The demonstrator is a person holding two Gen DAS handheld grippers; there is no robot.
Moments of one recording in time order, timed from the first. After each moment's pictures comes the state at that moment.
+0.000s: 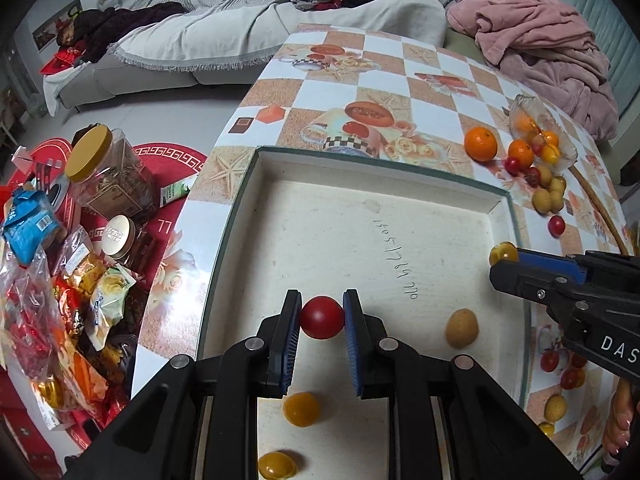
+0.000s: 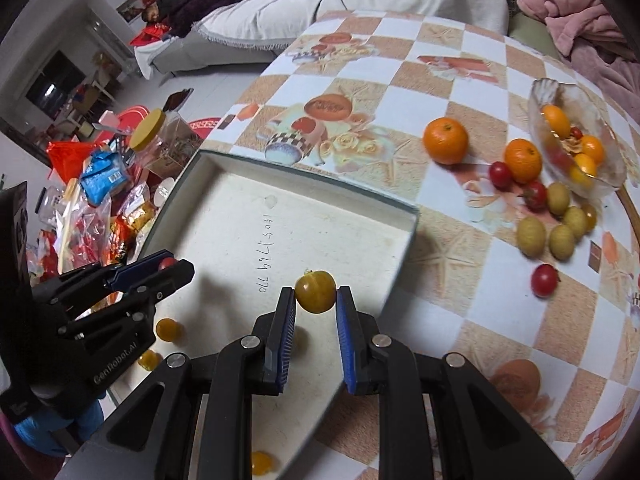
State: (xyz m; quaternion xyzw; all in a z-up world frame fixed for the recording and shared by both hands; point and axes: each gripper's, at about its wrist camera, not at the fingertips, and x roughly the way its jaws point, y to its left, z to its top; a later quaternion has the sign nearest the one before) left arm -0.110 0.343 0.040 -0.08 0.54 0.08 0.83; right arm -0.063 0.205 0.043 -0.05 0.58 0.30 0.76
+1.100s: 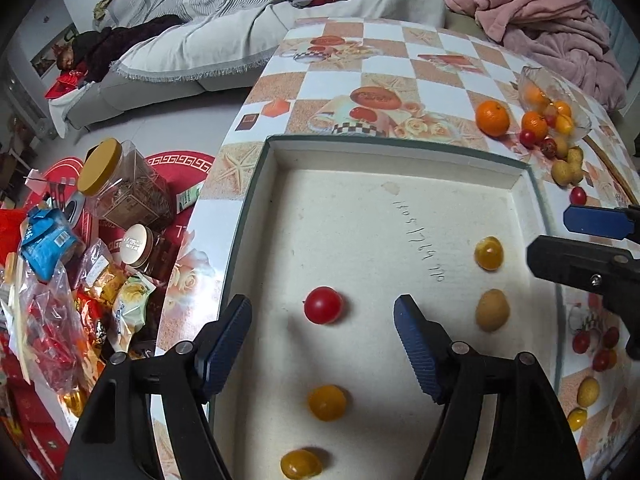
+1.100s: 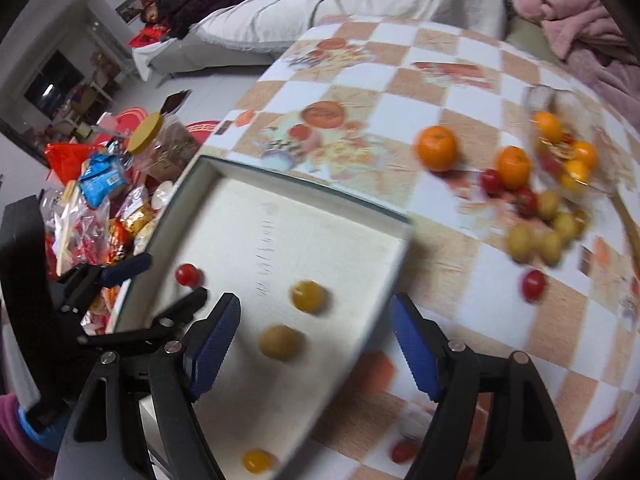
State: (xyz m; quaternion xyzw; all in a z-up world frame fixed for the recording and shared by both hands) left arm -0.113 0.335 0.037 -0.02 0.55 0.10 0.83; right arm -0.063 0.193 0.054 -0.05 0.57 0.30 0.76
